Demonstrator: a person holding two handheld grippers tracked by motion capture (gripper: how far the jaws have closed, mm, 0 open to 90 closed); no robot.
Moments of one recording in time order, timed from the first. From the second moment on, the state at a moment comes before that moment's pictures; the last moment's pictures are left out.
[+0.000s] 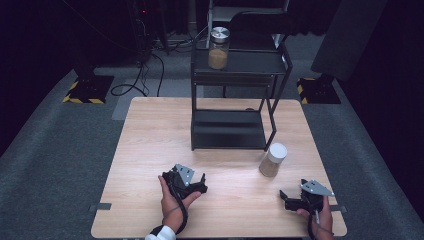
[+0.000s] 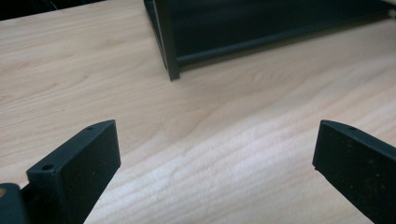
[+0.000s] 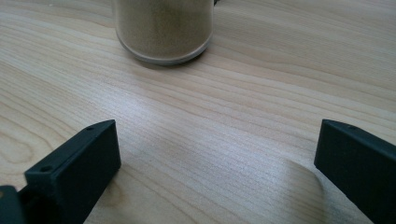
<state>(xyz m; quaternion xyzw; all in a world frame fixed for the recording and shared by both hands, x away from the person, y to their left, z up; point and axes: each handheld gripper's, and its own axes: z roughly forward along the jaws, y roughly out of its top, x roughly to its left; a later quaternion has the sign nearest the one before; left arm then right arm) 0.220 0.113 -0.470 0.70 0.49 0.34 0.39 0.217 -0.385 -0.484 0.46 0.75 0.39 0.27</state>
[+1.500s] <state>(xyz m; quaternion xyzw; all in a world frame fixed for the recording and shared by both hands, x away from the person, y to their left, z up) 0.218 0.113 -0.491 0.72 0.49 0.30 0.38 0.215 -0.384 -0.484 0.45 0.75 0.39 0.28</state>
